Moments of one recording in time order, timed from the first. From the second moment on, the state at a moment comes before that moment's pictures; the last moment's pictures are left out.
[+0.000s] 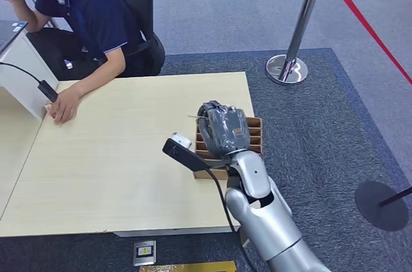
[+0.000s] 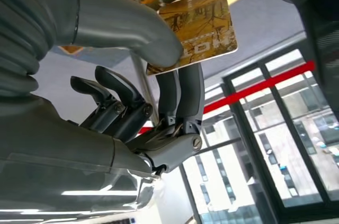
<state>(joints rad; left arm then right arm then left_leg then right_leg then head) -0.11 -0.21 1.21 -0.22 -1.03 0.07 -0.04 -0.43 0.16 0.48 -1.07 1.26 -0.29 -0.07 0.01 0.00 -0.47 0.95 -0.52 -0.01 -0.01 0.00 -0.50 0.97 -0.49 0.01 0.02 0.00</state>
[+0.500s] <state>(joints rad) -0.12 -0.22 1.20 -0.21 -1.08 0.08 -0.01 -0.66 0.32 0.53 -0.75 1.21 -0.32 -0.05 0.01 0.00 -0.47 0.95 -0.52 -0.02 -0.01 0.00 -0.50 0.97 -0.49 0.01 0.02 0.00</state>
